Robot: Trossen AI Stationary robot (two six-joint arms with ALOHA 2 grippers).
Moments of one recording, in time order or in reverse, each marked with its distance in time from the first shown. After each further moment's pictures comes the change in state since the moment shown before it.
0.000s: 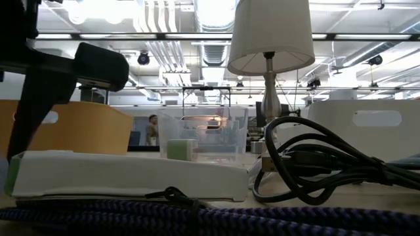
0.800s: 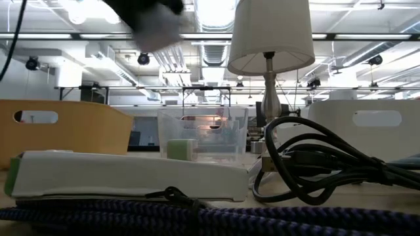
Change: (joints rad) left arm 0.308 -0.193 0.242 -0.191 -0.148 -0.232; right arm 0.000 0.002 -0.012 -0.079 0.033 0.366
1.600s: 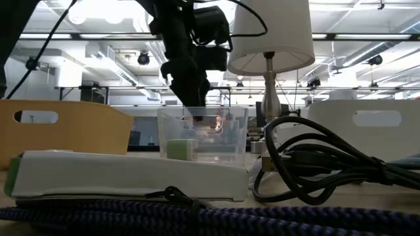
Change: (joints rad) left arm 0.453 0.191 0.003 0.075 0.125 0.263; right arm -0.012 0.000 -0.010 -0.017 -0.006 0.213
